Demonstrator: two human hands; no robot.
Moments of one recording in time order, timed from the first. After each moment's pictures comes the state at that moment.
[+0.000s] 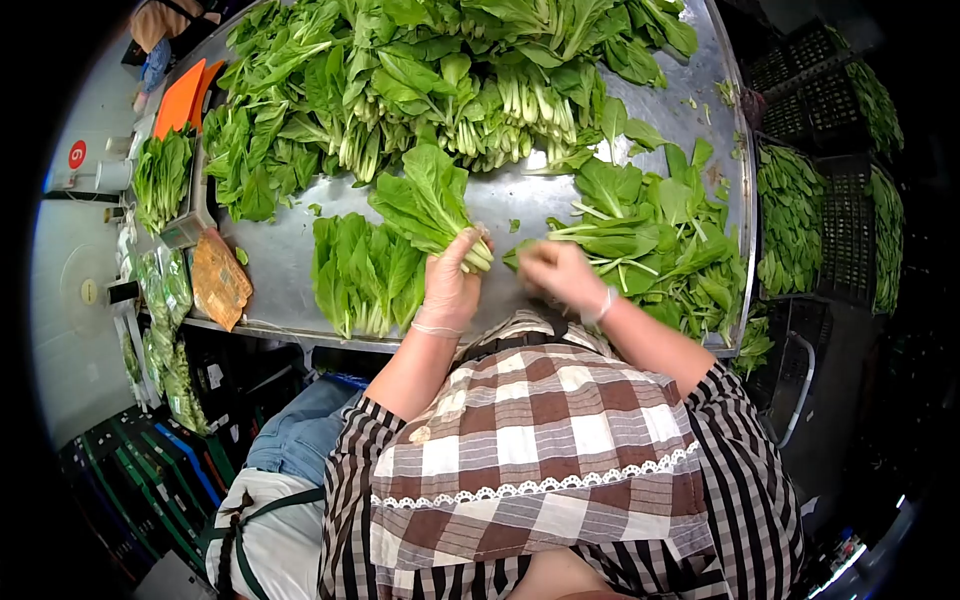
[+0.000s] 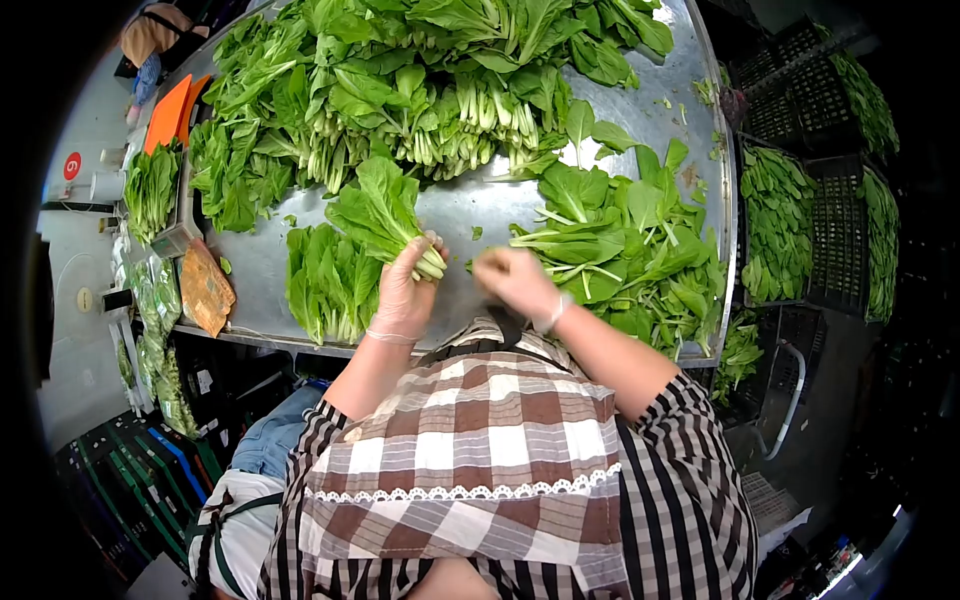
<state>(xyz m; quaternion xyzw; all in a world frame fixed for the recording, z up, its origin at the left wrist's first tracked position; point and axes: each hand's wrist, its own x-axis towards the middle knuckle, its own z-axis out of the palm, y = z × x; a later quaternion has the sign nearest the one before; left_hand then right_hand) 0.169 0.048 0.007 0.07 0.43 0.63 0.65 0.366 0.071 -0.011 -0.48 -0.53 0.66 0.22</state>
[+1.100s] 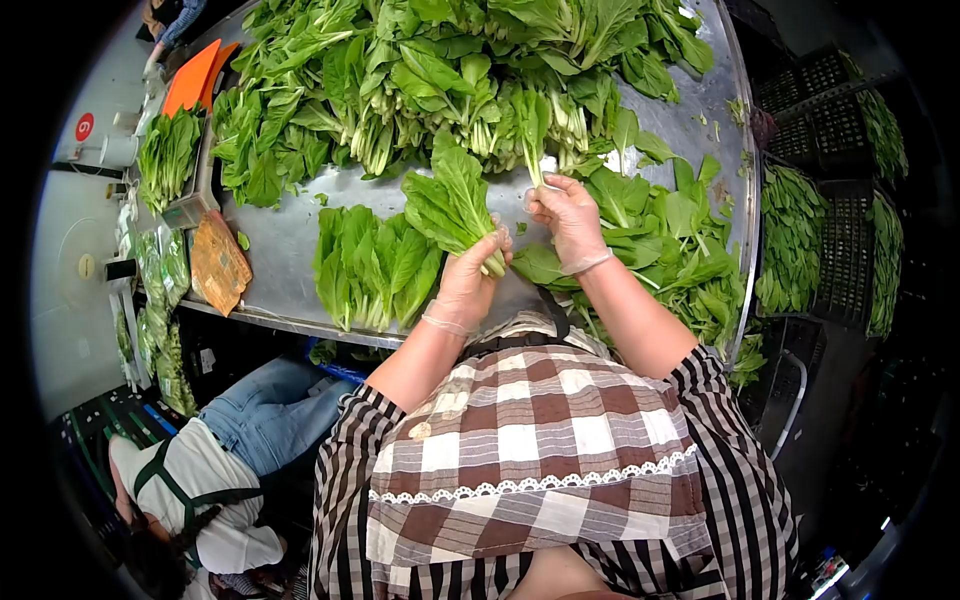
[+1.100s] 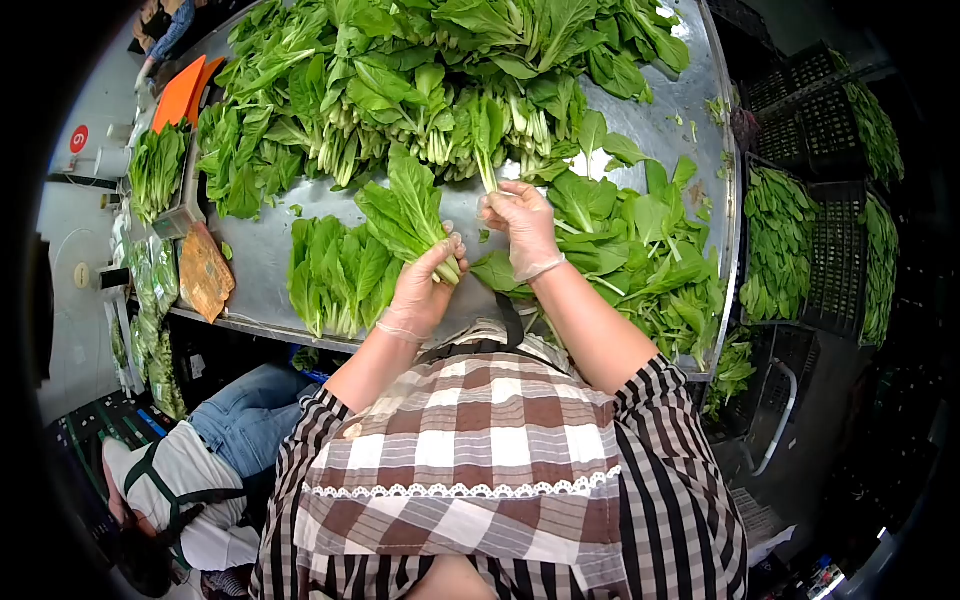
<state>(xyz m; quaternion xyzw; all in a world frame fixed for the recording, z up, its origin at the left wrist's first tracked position) 0.183 0.048 0.008 0.04 0.40 0.58 0.70 0.340 0.133 -0.009 -0.44 -0.23 0.73 0.47</state>
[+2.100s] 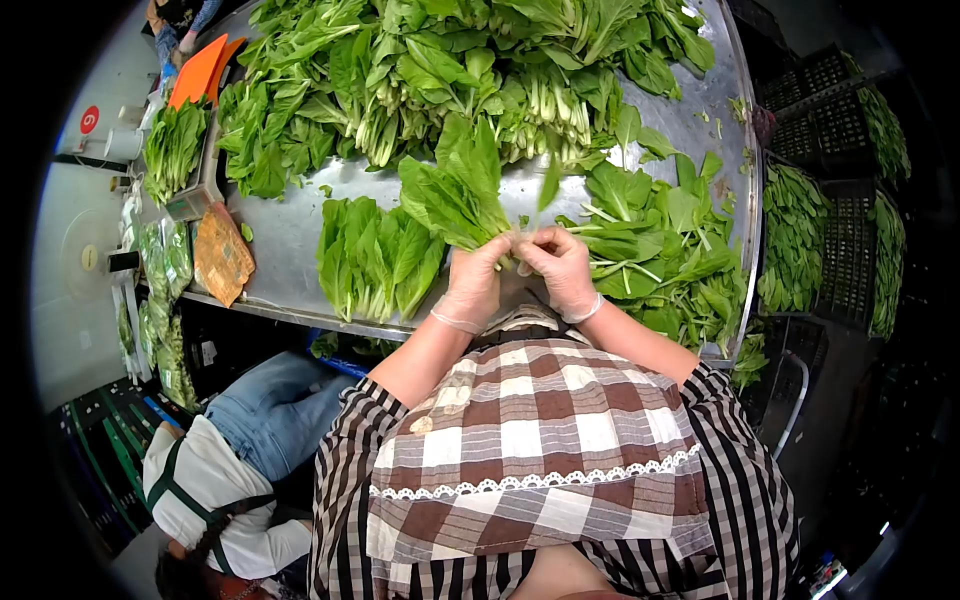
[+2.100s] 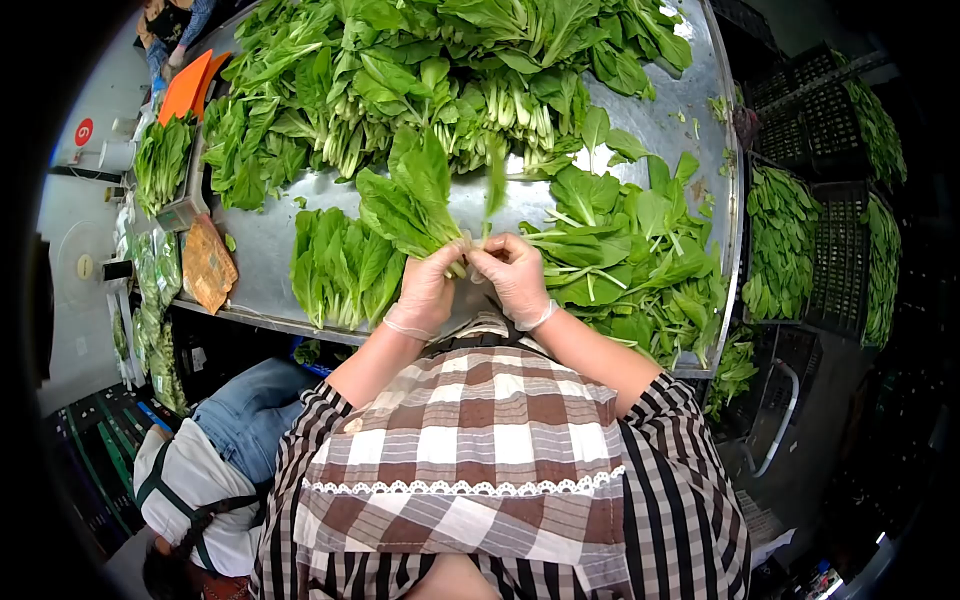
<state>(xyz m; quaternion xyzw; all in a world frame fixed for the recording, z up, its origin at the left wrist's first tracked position) 0.192 0.044 0.013 0.13 0.48 0.60 0.63 0.336 0.062 -0.003 -0.43 -0.34 0.72 0.42</state>
